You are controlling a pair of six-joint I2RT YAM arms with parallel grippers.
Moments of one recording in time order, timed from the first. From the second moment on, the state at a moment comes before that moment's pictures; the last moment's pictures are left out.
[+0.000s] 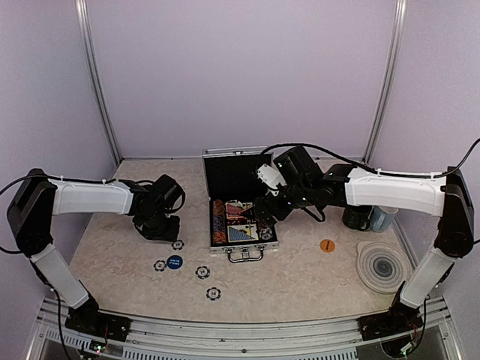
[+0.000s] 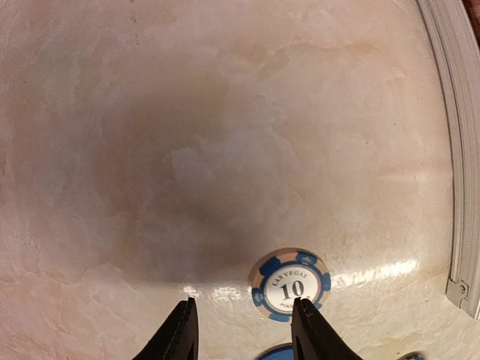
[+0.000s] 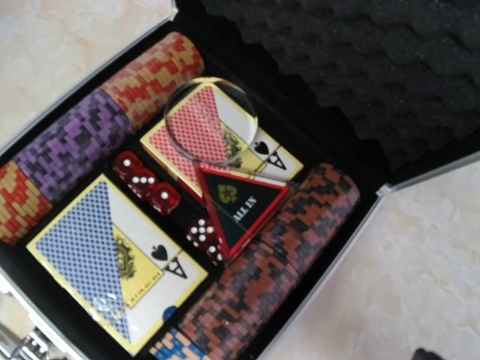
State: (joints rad) left arm -0.63 1.65 0.99 -0.60 -0.19 -0.53; right arm 0.87 1.66 1.28 -0.37 0.17 -0.10
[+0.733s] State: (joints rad) left arm -0.72 1.74 0.97 -0.47 -0.09 -0.54; right arm 0.87 1.66 1.26 -0.37 0.17 -0.09
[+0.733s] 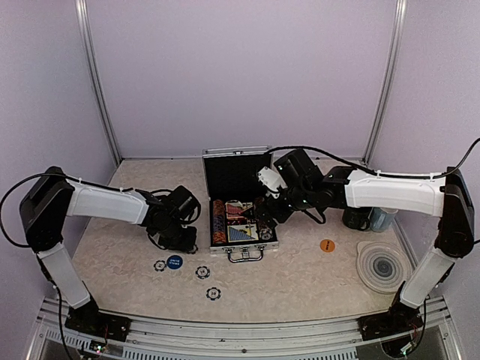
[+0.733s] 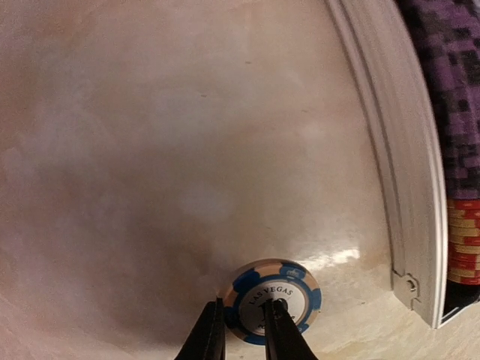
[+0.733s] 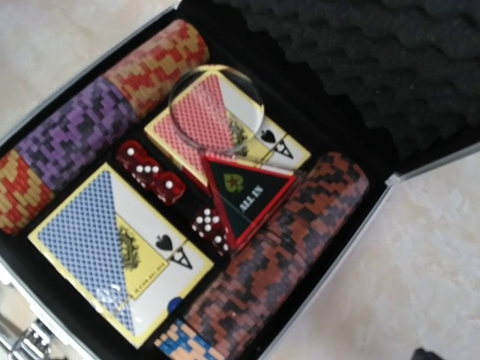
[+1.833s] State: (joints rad) left arm -1.00 1.83 1.06 -0.42 -0.06 -0.55; right arm 0.92 1.66 1.27 -0.37 0.11 -0.08
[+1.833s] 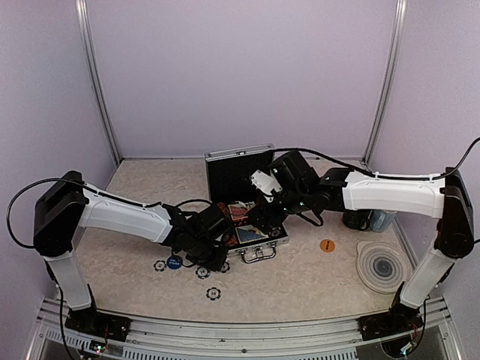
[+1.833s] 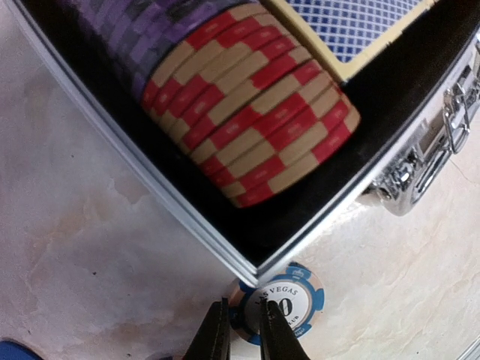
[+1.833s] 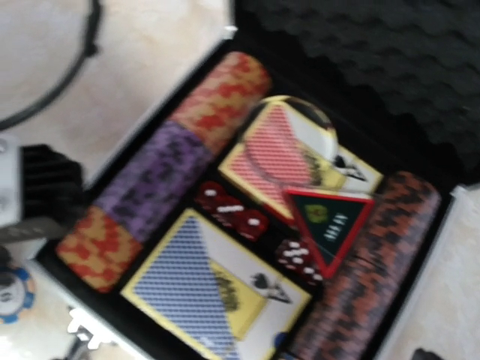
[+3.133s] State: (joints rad) left arm -0.84 1.86 1.11 -0.42 -0.08 -0.58; right arm 1.10 1.66 1.14 -0.35 0.00 -0.21
